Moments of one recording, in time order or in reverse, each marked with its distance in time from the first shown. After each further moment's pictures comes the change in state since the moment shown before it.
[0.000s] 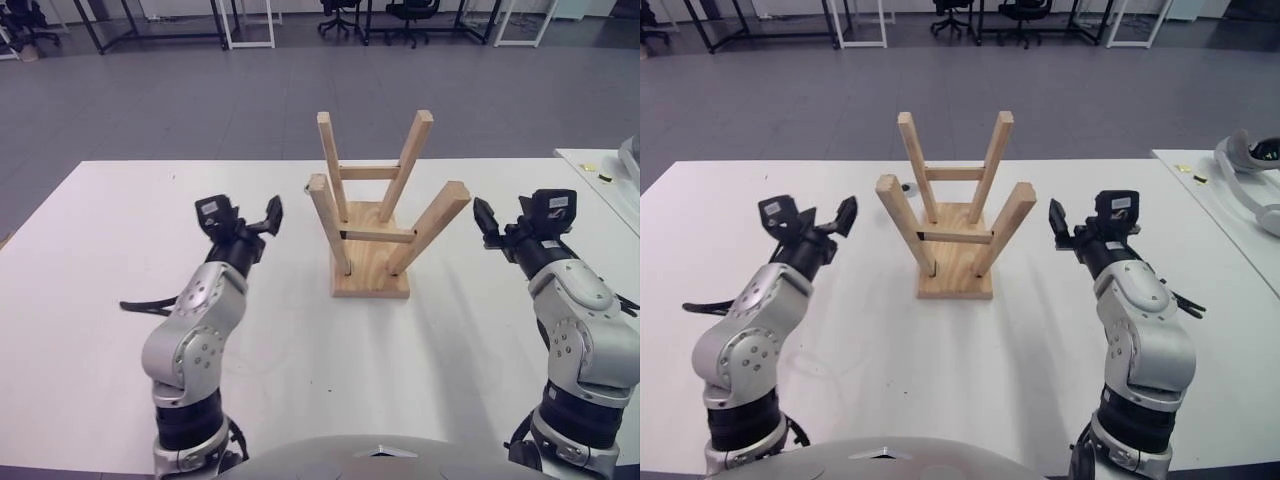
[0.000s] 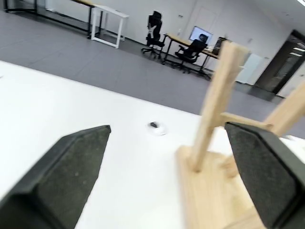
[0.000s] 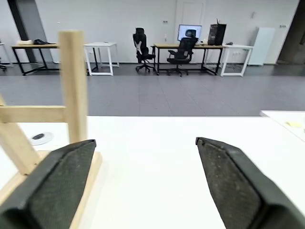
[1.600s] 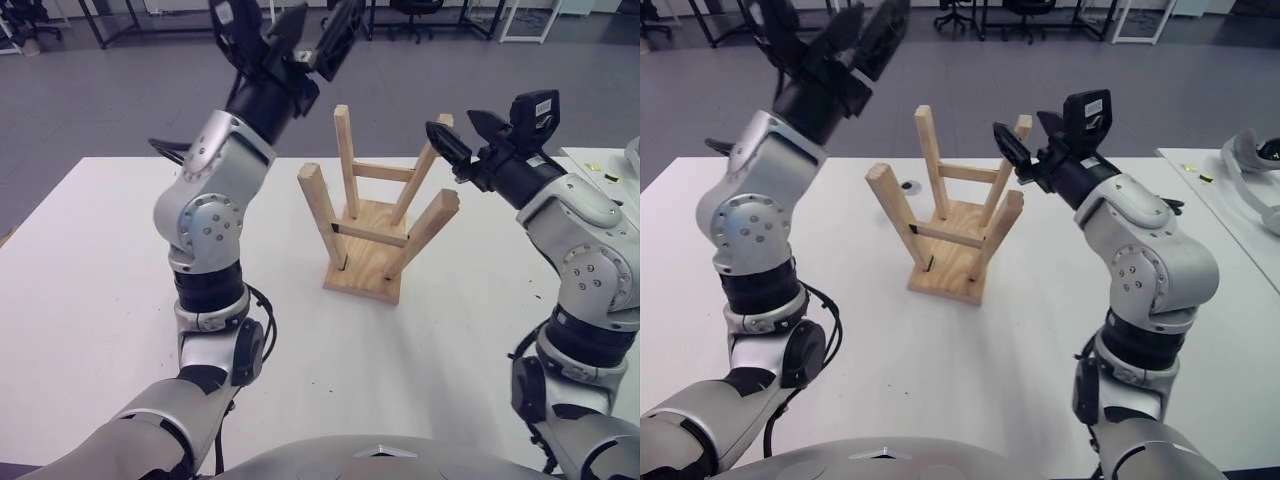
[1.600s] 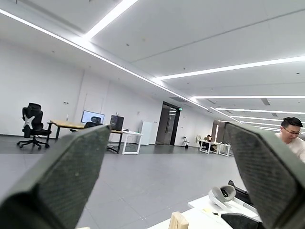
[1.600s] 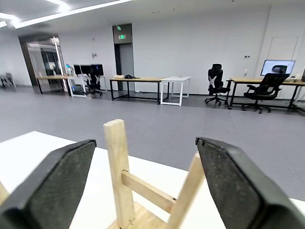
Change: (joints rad) left arm -0.588 0.085 0.137 0.267 -0.141 -0.170 -0.347; right arm -0.349 -0.213 0.033 0.199 0.265 0.048 0.130
